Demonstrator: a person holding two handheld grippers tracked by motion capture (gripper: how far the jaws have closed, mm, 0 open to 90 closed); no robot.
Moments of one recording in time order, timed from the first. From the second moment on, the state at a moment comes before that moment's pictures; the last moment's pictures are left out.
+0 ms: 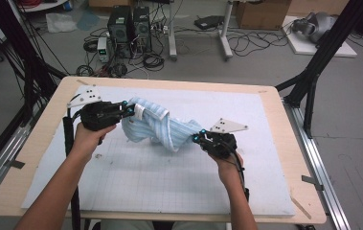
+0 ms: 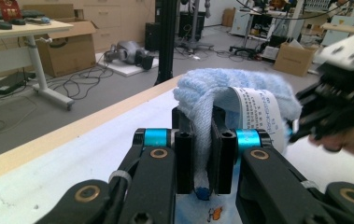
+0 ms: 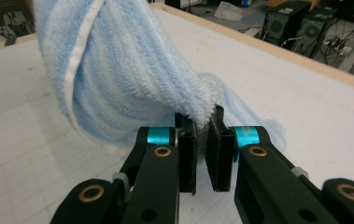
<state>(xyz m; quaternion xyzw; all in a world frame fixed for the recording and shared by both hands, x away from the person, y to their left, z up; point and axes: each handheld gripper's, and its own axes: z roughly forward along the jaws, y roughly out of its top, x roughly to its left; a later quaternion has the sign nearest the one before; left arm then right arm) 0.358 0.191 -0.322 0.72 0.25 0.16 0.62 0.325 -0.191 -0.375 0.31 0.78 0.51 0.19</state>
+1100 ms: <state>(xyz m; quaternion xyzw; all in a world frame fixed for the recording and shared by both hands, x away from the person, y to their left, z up) 0.369 0.244 -0.393 0.72 0.35 0.19 0.56 0.442 -0.111 -0.388 0.37 0.79 0.45 0.18</state>
